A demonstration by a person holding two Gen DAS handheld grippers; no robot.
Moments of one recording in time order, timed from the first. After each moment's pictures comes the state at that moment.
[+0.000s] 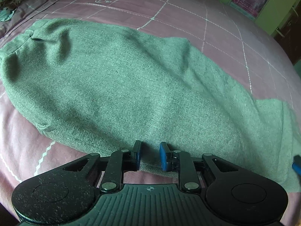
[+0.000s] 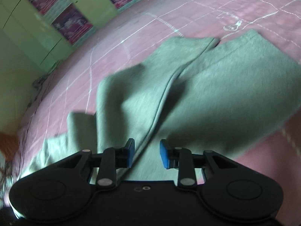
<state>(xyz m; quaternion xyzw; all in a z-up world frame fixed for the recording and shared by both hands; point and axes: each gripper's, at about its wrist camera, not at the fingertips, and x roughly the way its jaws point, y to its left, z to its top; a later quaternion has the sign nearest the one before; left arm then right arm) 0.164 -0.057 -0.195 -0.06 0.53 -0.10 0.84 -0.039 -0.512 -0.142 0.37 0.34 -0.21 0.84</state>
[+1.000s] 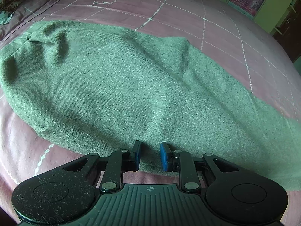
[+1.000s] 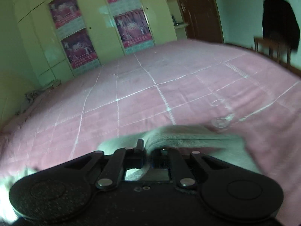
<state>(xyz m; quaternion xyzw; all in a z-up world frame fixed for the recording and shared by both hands) 0.165 -0.060 -0.198 -0.05 0.52 -0.11 0.85 -0.058 -0.533 -0.076 0.20 0.27 -0.26 0.91</state>
